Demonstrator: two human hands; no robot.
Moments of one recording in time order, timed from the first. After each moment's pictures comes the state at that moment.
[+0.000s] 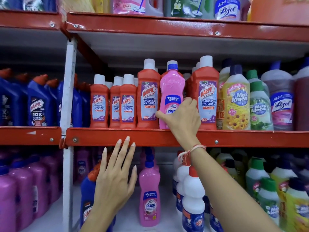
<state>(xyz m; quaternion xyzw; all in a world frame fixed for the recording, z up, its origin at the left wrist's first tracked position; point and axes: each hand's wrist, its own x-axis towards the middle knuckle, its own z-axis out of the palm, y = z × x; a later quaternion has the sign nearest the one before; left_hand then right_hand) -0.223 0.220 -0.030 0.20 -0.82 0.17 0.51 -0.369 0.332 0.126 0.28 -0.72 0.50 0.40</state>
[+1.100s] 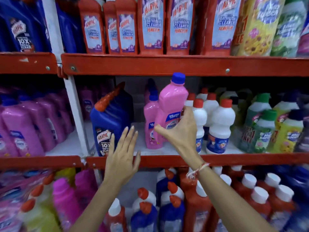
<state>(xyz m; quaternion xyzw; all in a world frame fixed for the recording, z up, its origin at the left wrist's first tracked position) -0.195 0.232 -0.173 0.21 -0.89 0.12 0.37 -0.344 0.353 -0.089 0.38 -0.69 0.58 0.21</state>
